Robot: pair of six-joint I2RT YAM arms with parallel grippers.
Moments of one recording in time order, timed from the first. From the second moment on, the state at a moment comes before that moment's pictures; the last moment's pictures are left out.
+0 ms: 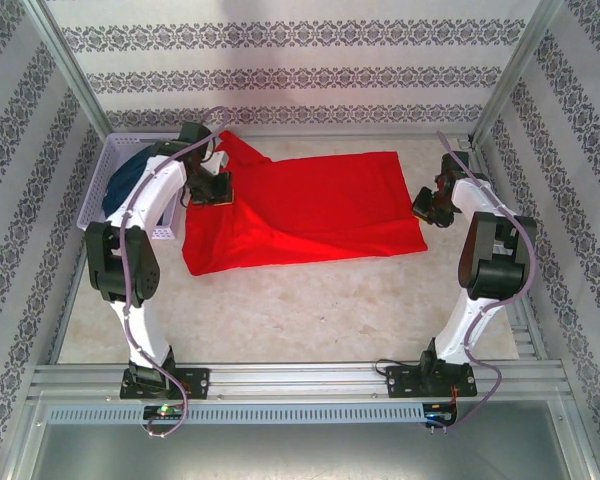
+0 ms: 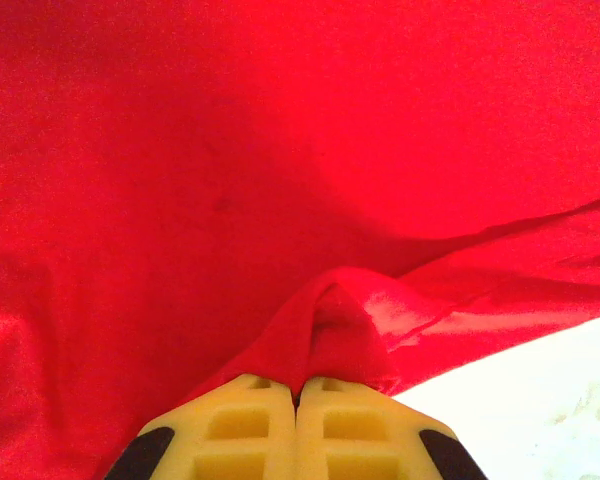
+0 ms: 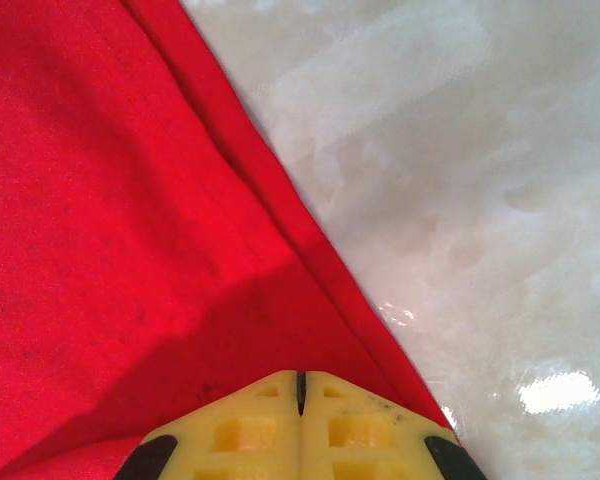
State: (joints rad) left arm -0.12 1.91 1.75 -1.09 0.31 -0.21; right arm -0.17 1.90 1.36 -0.71 -0.21 0.40
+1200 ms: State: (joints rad) left arm 0.06 1.51 1.09 -0.66 0.08 -0.45; right arm 0.73 1.99 1.51 -0.36 -0.21 -0.06
